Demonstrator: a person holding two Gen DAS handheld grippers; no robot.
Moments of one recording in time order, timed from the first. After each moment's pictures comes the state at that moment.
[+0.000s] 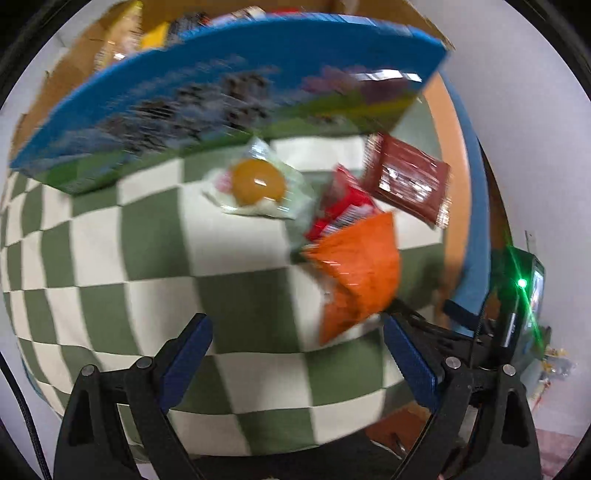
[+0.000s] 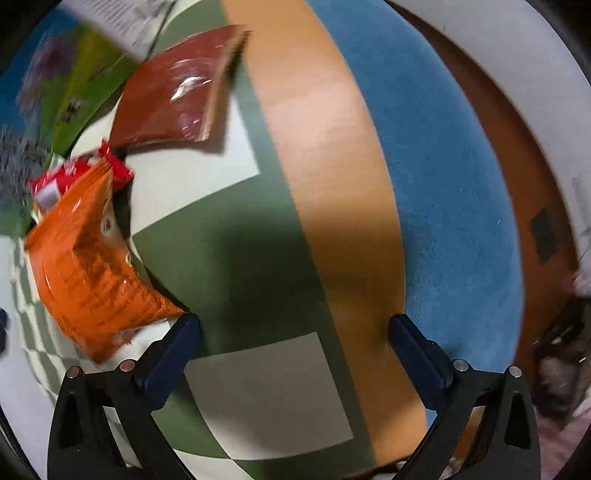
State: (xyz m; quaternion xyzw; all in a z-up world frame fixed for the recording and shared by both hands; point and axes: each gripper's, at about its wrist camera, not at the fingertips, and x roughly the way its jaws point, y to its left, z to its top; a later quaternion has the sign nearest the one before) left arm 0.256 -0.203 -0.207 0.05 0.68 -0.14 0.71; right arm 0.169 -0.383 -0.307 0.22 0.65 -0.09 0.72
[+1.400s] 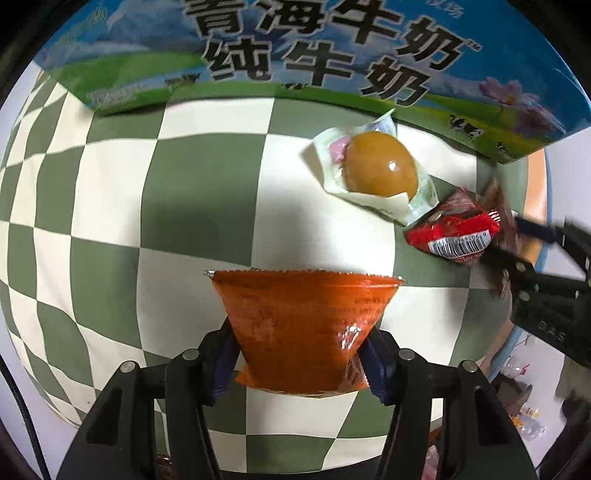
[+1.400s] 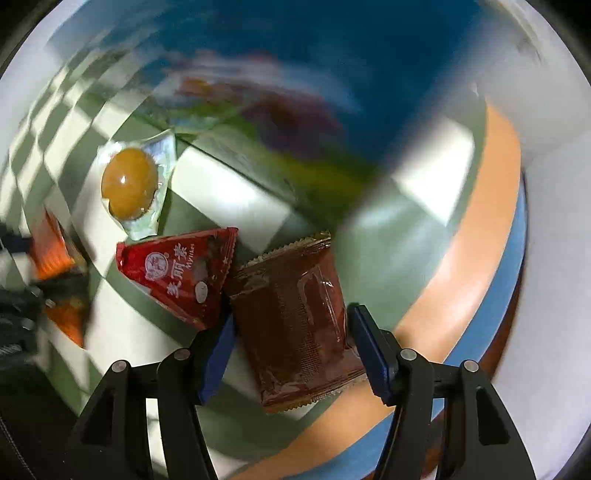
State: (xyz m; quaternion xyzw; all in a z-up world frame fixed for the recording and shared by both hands) left arm 0.246 -0.161 -0.256 -0.04 0.71 -0.05 0.71; right arm 0.303 -0.310 -0.251 -0.15 0.66 0.13 0.73
